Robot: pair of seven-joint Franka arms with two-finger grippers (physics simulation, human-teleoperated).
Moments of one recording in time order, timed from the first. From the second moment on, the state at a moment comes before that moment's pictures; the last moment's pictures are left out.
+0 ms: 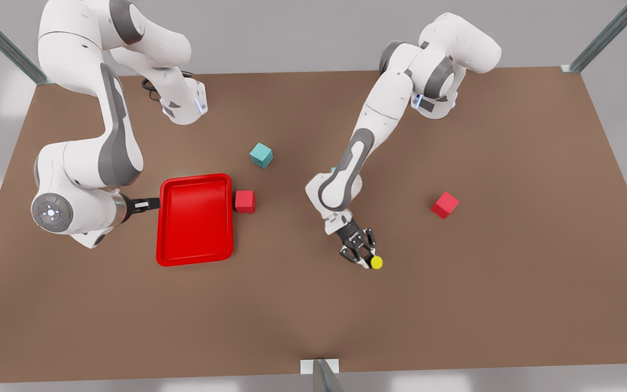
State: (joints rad) left arm -0.87 0.98 0.18 -1.47 1.39 2.04 -2.55; right arm -0.02 0.38 0.15 -1.37 -0.04 1.35 -0.01
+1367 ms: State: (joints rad) left arm -0.82 0.66 0.29 -1.52 1.19 2.01 -2.55; right arm -0.01 0.41 0.14 -1.36 -0.04 1.32 -0.02
